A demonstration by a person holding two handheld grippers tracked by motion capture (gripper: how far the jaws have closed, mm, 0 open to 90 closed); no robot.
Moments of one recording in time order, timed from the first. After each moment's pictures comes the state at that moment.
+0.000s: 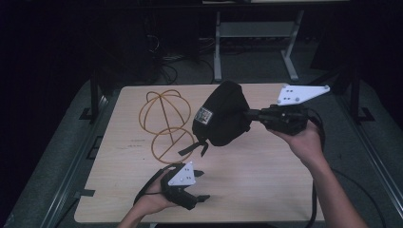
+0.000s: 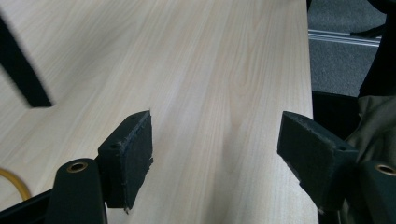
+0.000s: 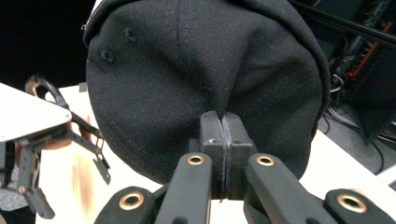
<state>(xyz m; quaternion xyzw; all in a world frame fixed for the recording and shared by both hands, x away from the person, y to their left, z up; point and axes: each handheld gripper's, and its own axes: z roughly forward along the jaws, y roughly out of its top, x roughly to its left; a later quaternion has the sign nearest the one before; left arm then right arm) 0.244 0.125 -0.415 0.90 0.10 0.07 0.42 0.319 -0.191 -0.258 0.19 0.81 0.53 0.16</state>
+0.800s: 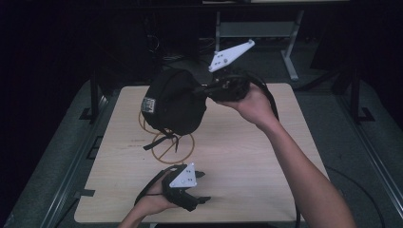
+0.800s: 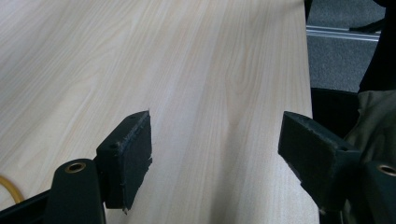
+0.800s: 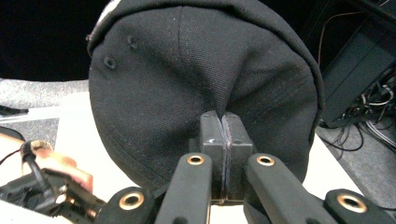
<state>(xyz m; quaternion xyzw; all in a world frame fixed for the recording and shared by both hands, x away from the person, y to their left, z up) 0.244 0.123 -0.416 0.90 0.08 0.08 0.42 0.373 -0.068 -0.198 0.11 0.87 0.47 0.12</state>
